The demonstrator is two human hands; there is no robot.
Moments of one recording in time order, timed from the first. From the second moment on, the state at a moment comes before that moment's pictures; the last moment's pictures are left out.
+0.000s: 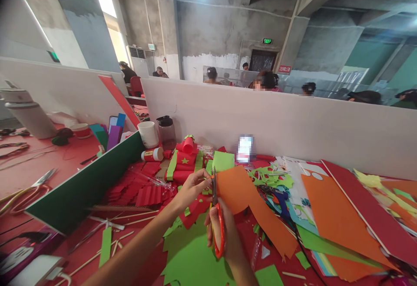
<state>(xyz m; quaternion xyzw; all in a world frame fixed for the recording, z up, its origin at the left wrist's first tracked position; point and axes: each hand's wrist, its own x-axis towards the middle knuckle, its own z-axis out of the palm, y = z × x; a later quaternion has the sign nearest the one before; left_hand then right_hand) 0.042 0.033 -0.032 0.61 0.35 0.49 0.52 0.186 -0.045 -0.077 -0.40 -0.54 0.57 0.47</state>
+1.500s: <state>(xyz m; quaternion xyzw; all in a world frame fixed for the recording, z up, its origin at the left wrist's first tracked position) 0.040 0.040 -0.036 0.66 0.34 0.46 0.48 0.196 -0.045 -0.067 -0.38 -0.55 0.58 0.46</state>
